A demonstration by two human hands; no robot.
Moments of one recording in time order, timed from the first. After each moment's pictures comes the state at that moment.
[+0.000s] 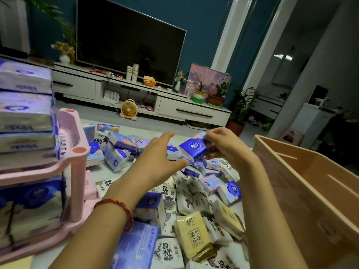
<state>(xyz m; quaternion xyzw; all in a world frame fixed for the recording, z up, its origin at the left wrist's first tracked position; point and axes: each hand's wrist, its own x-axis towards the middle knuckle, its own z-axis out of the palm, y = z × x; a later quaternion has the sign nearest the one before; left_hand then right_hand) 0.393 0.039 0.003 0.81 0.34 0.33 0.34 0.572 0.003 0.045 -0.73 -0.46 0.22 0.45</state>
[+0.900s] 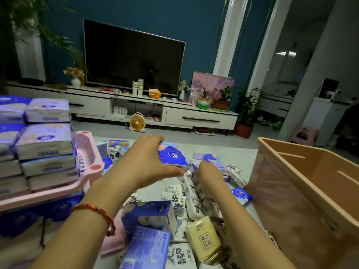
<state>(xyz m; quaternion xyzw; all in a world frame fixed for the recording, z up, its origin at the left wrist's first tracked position) 0.353 0.027 0.046 0.84 0.38 0.30 0.22 0.566 0.041 -0.033 -0.88 -0.46 -0.02 0.09</state>
